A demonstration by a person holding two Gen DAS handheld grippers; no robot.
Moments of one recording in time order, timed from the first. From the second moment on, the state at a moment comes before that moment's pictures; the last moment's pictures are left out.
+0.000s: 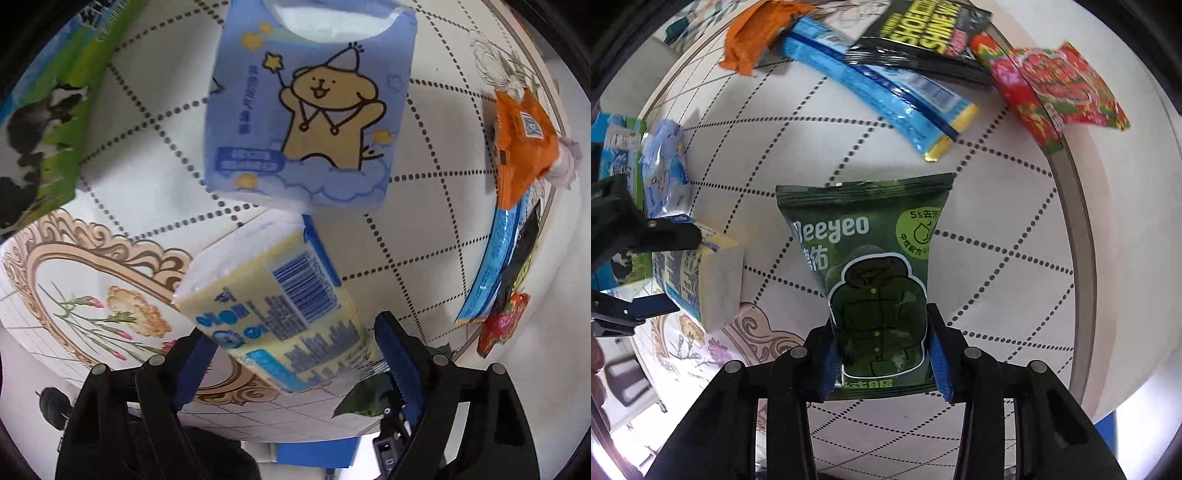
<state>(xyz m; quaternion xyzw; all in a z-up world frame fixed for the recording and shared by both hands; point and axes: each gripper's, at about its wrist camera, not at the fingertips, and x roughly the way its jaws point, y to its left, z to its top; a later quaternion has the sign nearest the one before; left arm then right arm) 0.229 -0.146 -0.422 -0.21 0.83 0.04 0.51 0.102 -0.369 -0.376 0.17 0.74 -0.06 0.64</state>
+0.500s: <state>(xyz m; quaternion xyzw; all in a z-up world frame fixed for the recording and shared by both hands) 0.171 -0.152 -0.434 0.02 0.80 -0.02 0.60 0.102 -0.335 -0.397 0.14 0.76 -0.07 0.63</state>
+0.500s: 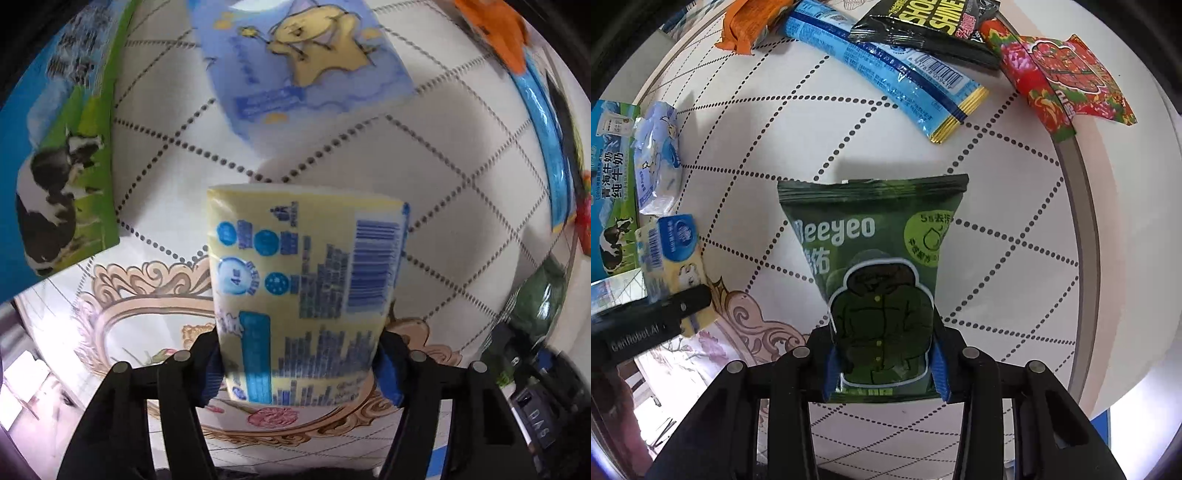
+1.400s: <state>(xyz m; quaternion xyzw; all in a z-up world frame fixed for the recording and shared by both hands) 0.178 0.059 -0.154 -0.04 0.63 -0.06 0.78 0.155 -0.139 -0.191 0.17 0.65 0.15 0.72</state>
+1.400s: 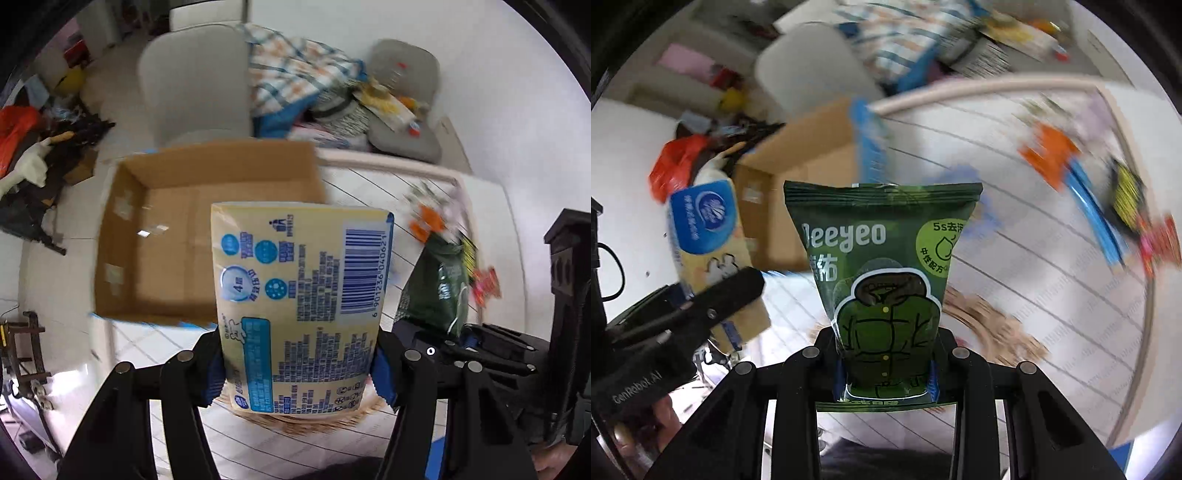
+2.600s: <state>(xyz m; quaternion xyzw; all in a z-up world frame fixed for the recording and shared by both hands) 0.355 0.200 -0.340 -0.07 0.74 -0.07 0.66 0.350 0.059 -0.363 0.07 0.72 0.07 0.69</state>
